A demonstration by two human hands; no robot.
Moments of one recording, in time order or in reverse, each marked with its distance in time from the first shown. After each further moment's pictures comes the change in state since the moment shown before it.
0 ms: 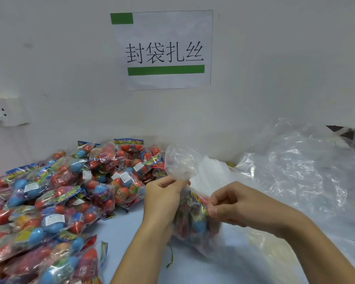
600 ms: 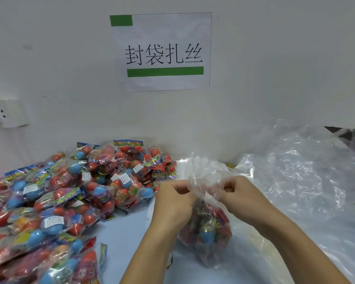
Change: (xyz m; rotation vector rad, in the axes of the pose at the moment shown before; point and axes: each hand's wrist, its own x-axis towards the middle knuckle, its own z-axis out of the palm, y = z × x) left_hand -0.014 0.003 0.005 0.286 -0.205 0.105; right_hand 0.023 0.017 0.010 -0.036 0.491 0.037
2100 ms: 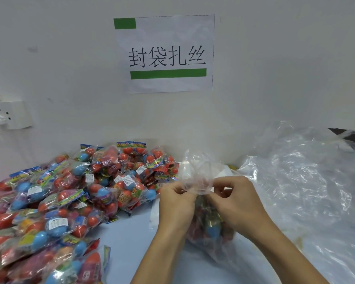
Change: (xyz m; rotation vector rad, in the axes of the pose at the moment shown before) left_hand 0.008 -0.009 0.009 -0.322 0.094 0.033; right_hand -0.001 -0.004 0.021 0.091 0.190 -0.314
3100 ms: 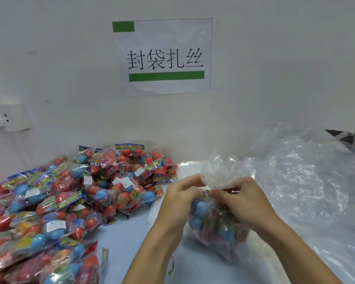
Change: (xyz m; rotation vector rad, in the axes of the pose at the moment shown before) left_hand 0.006 0.002 -0.004 0.023 -0.291 -0.001; right_hand 0.002 0.000 -0.019 0.032 -0.021 0.199
